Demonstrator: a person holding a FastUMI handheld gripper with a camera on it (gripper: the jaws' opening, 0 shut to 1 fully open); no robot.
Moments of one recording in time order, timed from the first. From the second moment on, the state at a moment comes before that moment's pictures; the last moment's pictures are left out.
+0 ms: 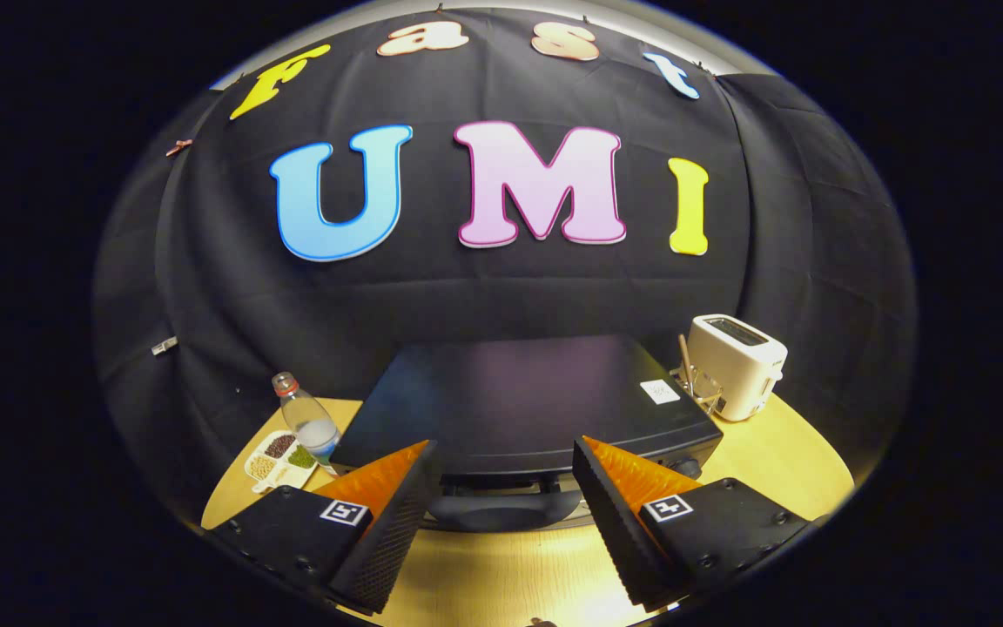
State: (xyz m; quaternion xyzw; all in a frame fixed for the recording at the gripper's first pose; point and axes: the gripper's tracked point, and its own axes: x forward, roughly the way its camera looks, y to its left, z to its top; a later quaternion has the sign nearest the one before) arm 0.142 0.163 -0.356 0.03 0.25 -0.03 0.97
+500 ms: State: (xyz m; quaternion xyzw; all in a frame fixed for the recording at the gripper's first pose) arm 0.142 0.166 -0.387 0.02 0.27 -0.03 0.96
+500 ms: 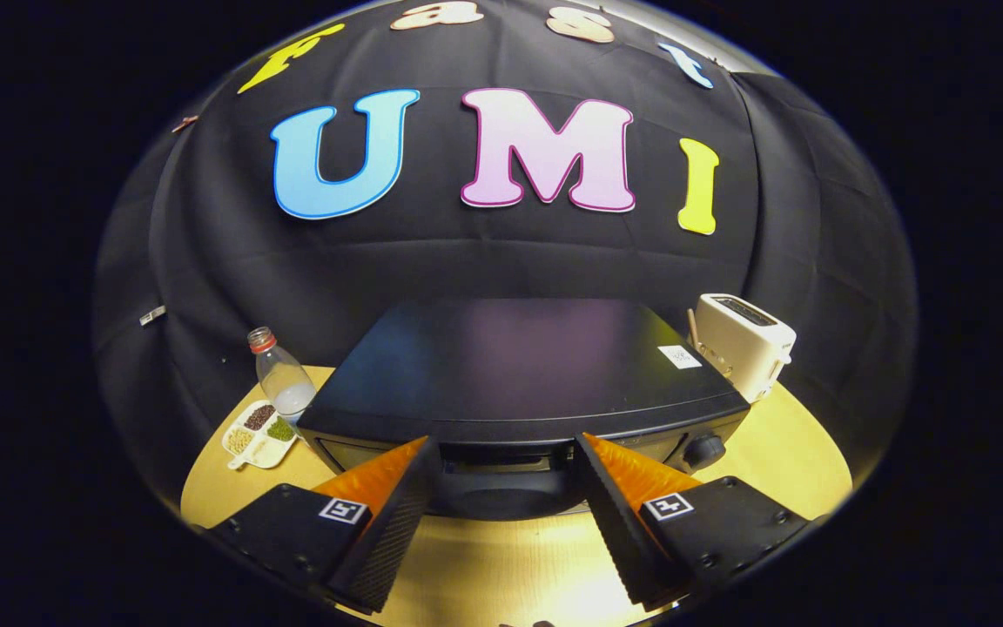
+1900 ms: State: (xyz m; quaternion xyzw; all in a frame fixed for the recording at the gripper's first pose) arm -0.020 0.148 -0.452 0.06 0.45 0.03 0.89
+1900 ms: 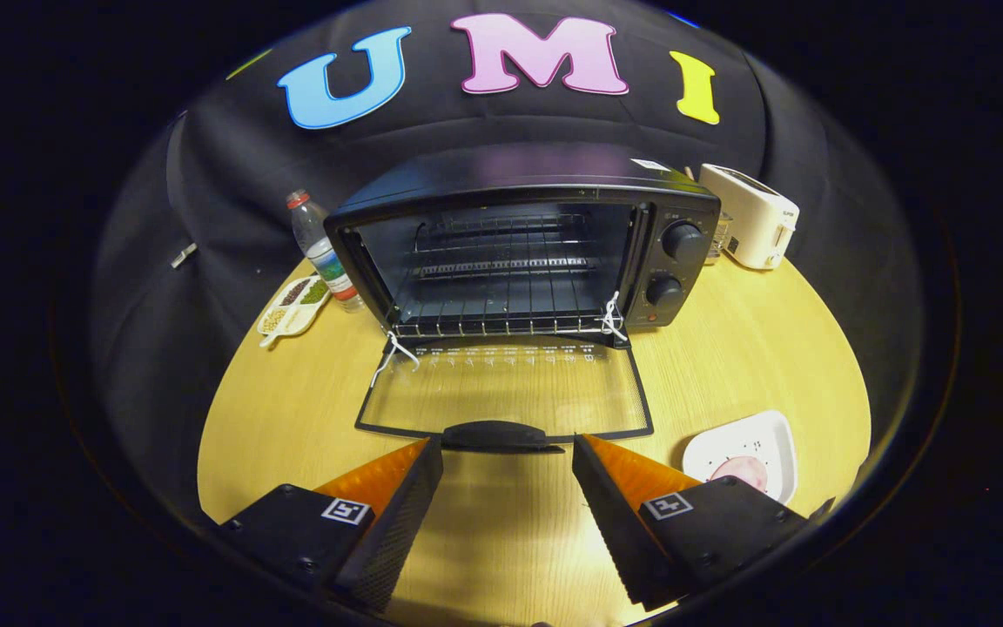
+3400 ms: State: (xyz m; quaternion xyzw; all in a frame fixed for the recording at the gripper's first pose) arm -0.088 -0.153 -0.548 0.02 0.62 -0.01 0.79
